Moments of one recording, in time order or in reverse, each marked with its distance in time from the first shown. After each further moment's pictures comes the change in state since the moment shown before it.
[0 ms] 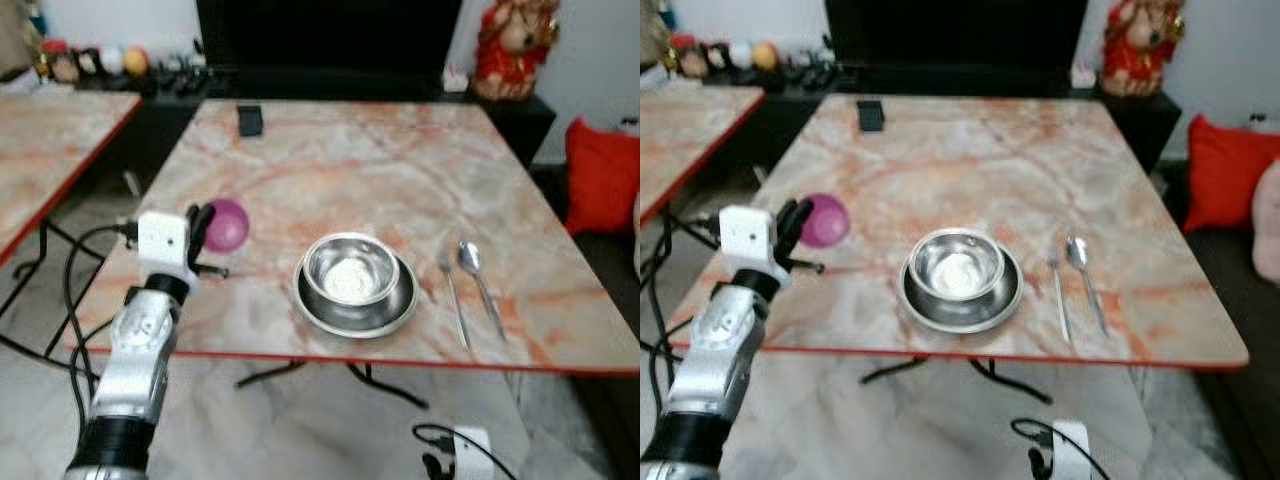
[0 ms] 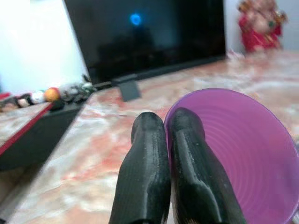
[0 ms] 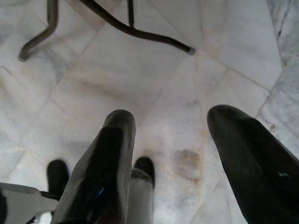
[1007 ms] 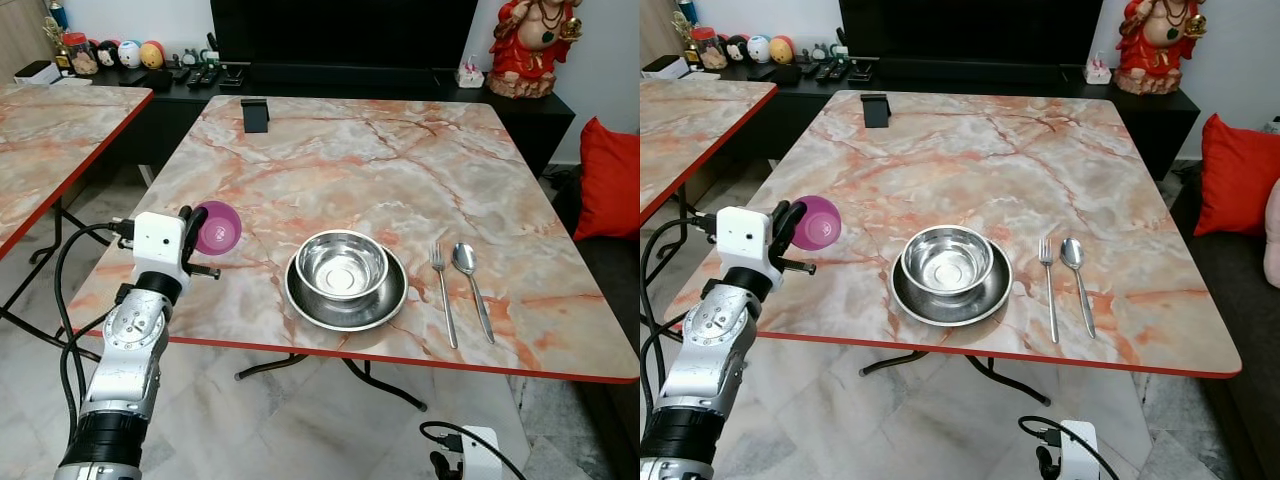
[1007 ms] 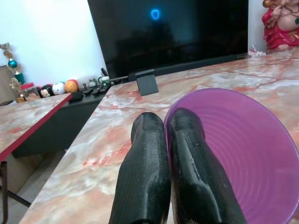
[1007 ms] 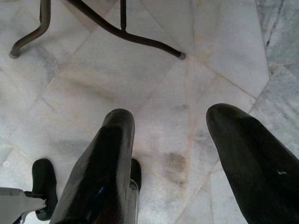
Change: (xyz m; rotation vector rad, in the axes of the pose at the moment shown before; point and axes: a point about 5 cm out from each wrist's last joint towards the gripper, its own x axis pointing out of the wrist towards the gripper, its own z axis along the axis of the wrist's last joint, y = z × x) left arm 0.000 0.012 -0.002 0.019 0.015 0.059; right arm 0.001 -0.002 0.003 0.006 -0.006 0.006
